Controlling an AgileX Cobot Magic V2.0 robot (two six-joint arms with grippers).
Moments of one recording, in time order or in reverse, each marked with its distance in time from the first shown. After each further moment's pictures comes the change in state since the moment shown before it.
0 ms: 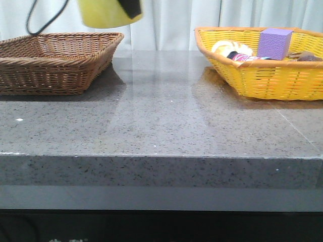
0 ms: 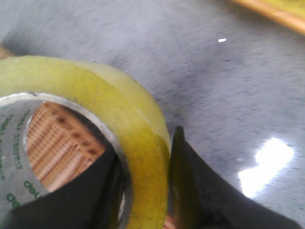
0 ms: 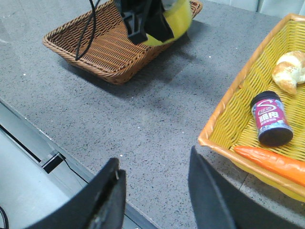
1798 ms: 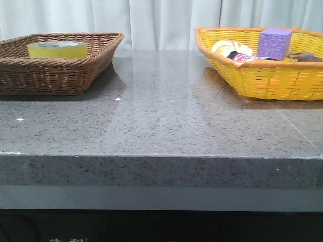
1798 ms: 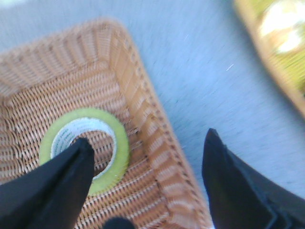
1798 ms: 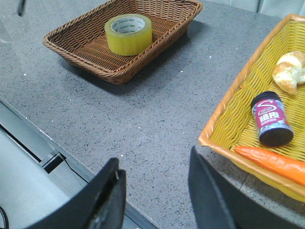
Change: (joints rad) left arm 0.244 -0.254 0.006 -0.229 -0.006 -0.188; right arm 0.000 0.000 0.000 0.000 0.000 0.000
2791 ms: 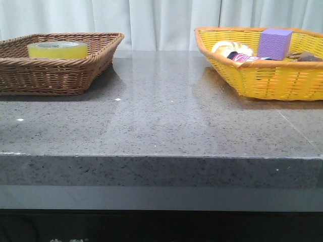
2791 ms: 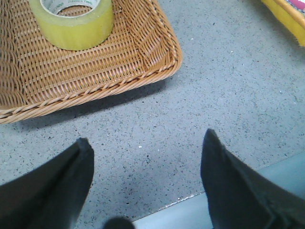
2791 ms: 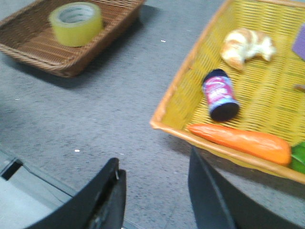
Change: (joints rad) left arm 0.000 -0.842 1.153 -0.034 -0.329 -0.003; right arm -0.109 0.000 0.000 -0.124 0.056 0.115
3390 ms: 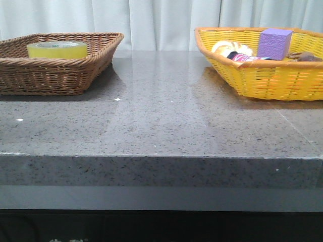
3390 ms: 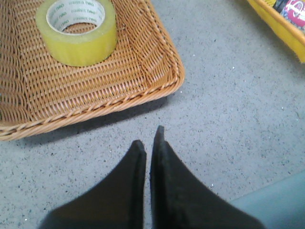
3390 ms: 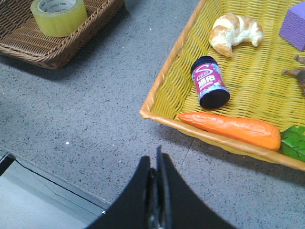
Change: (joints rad) left arm 0.000 0.003 0.007 0.000 -0.071 0.000; right arm -0.012 0.000 0.000 -0.002 0.030 0.006
